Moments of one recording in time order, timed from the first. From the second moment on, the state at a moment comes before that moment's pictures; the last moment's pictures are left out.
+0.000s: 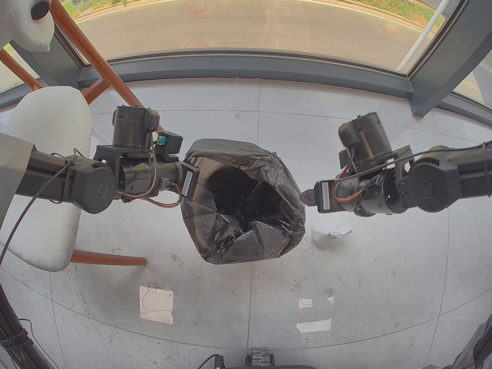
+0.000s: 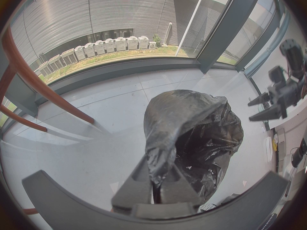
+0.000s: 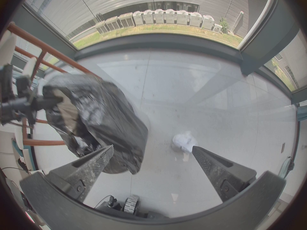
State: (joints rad) left arm -0.38 1.96 -1.29 -0.25 -0.06 0.19; right arm 0.62 1.88 -1.34 0.12 -0.34 0.31
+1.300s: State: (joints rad) left arm -0.38 1.43 -0.79 -0.97 -0.19 -0.31; right arm 0.61 2.09 -1.48 -0.13 -0.09 -0.16
